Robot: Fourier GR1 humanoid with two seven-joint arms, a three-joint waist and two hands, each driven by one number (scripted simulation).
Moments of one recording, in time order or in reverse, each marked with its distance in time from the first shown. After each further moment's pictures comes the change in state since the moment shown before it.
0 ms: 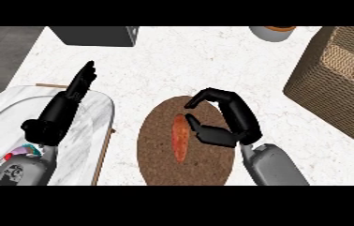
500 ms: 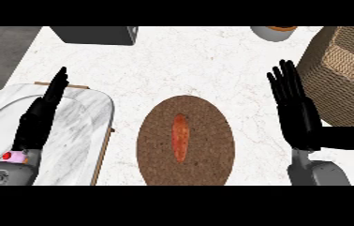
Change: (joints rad) left arm 0.059 0.065 0.045 0.049 -0.079 0.141 0.066; right arm 0.196 -0.070 -0.296 -0.130 -0.218 -0.111 0.064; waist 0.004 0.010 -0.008
